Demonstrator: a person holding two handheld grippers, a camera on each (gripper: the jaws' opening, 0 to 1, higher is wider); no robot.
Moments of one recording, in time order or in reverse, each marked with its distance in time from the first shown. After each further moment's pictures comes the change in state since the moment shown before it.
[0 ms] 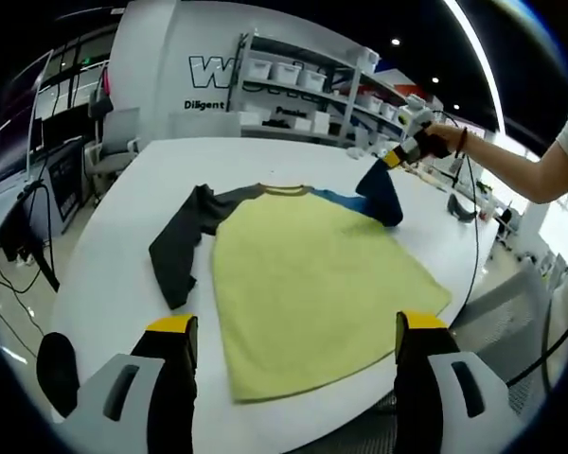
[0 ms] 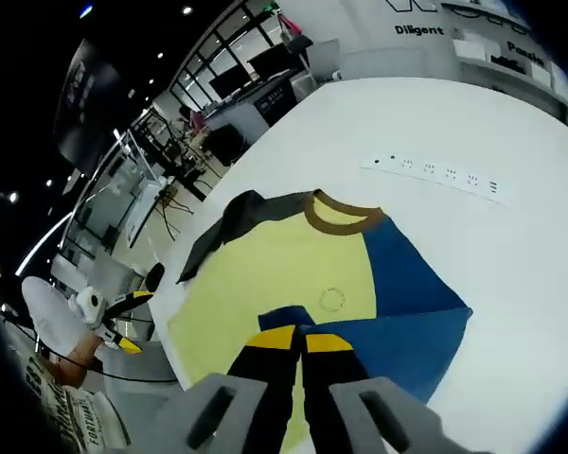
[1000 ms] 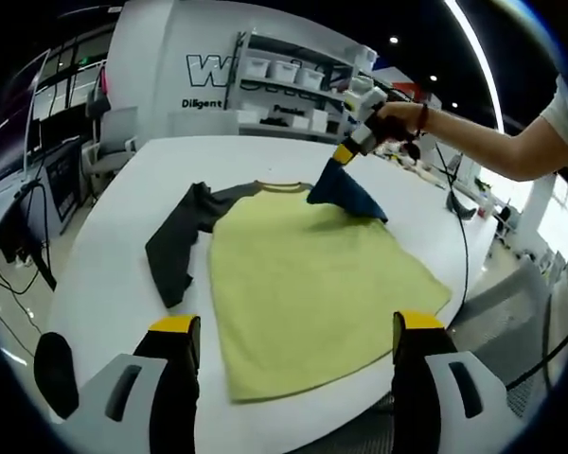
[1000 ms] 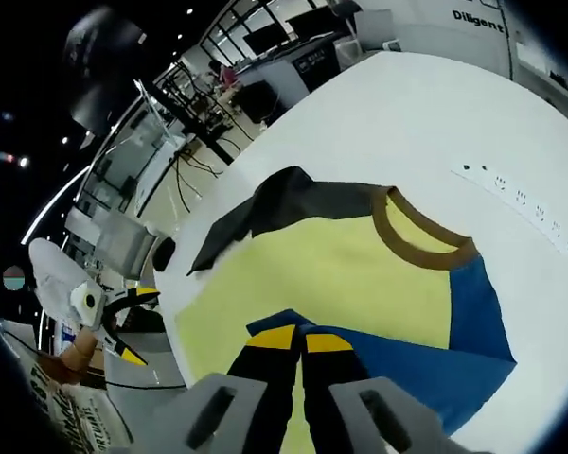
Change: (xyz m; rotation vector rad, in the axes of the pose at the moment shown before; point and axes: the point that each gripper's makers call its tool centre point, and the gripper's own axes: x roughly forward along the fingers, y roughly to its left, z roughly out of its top) left arm 0.003 -0.003 -0.003 0.006 0.007 -0.007; right arm 0.090 0.053 0.026 -0.126 0.199 0.082
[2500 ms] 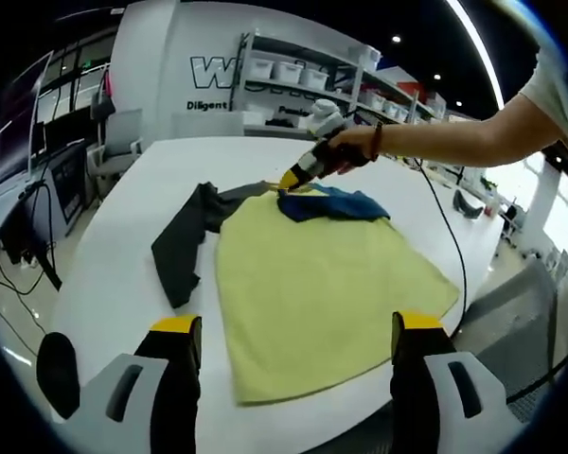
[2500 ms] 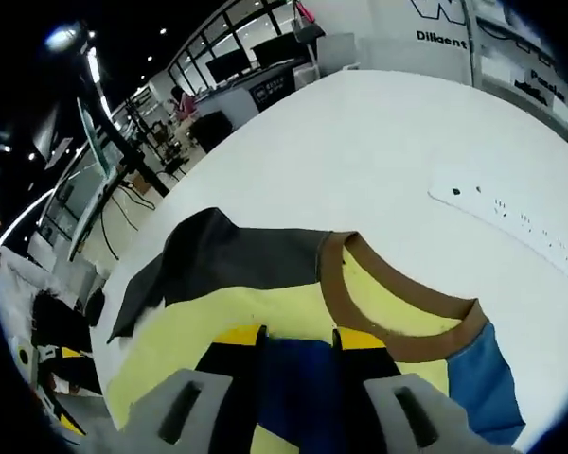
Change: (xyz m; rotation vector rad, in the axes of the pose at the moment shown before) left arm 0.004 0.012 -0.004 0.009 -0.008 0.033; right arm 0.065 -0.061 0.066 0.002 -0.285 -0.224
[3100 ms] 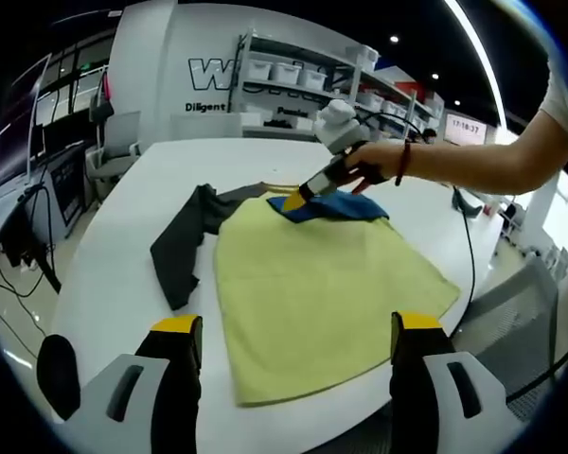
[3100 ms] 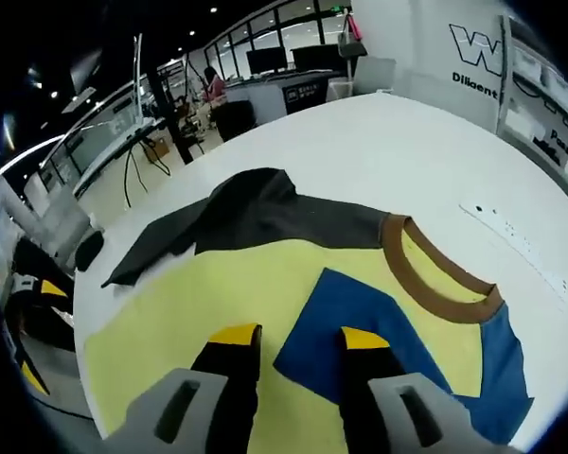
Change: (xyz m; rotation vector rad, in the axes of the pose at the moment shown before) left arm 0.000 -0.001 0.001 0.009 -0.003 -0.006; right arm 0.009 0.040 -0.051 -0.164 0.057 -0.052
